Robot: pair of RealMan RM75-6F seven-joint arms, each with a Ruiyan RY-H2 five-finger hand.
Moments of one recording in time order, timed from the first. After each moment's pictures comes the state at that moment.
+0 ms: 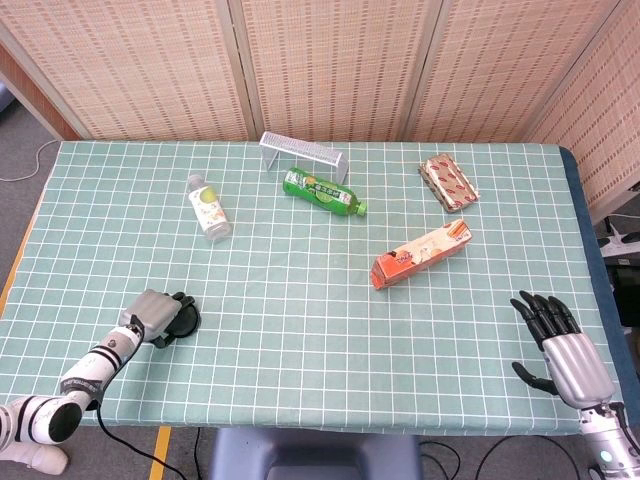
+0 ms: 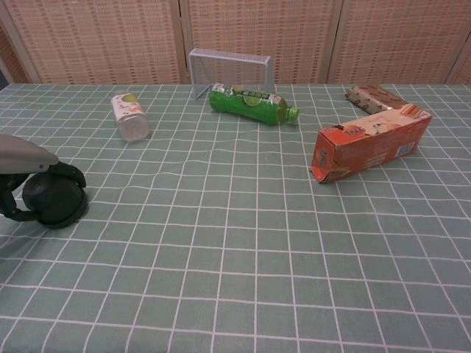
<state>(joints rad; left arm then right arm) -0.89 -1.18 0.15 -1.65 0.83 0.70 0.54 0.10 -1.08 -0.03 -1.60 -1.65 1.46 0.04</state>
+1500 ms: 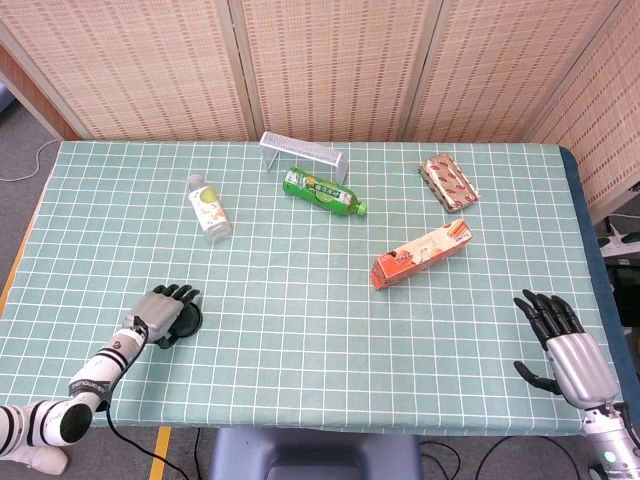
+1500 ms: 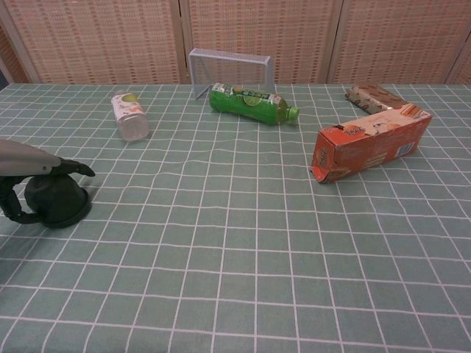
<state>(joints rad) -0.91 -1.20 0.15 -1.66 0.76 0.75 0.52 0.09 -1.08 -0.03 -1.60 -1.66 1.48 0.07</state>
